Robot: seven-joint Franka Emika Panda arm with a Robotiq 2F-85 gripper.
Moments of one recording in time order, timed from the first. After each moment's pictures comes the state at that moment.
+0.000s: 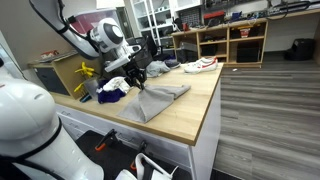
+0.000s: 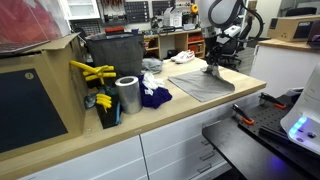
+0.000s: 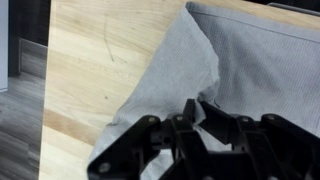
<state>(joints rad) 0.05 -0.06 0.09 -2.56 -0.41 2.39 0.22</state>
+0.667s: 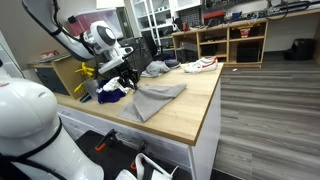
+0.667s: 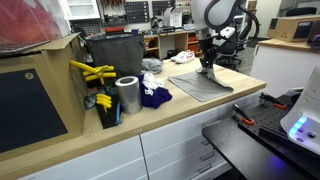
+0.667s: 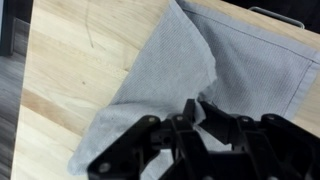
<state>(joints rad) 0.11 -0.06 0.14 -2.56 -0.41 2.39 0.22</state>
